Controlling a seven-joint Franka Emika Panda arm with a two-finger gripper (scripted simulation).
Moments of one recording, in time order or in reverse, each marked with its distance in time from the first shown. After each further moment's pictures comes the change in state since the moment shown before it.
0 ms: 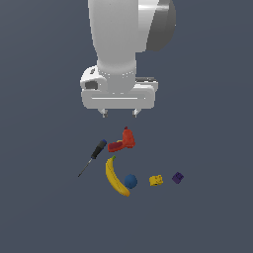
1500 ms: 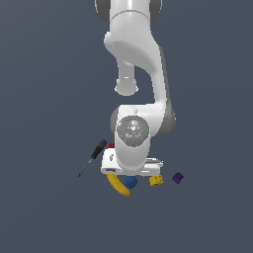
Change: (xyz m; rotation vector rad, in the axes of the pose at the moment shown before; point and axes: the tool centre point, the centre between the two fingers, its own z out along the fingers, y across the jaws) arm 0.125 -0.037 0.200 -0.001 0.001 0.027
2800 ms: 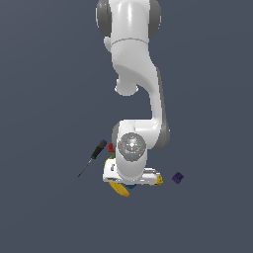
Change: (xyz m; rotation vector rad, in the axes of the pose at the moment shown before) arm 0.014 0.001 0.056 -0.001 0.025 0.012
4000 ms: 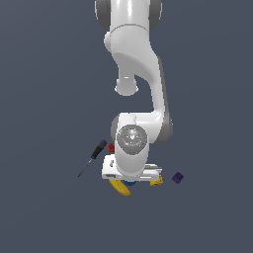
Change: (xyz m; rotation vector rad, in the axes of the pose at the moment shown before) arm -0.001 -0.001 -0.032 0.004 -0.001 -0.008
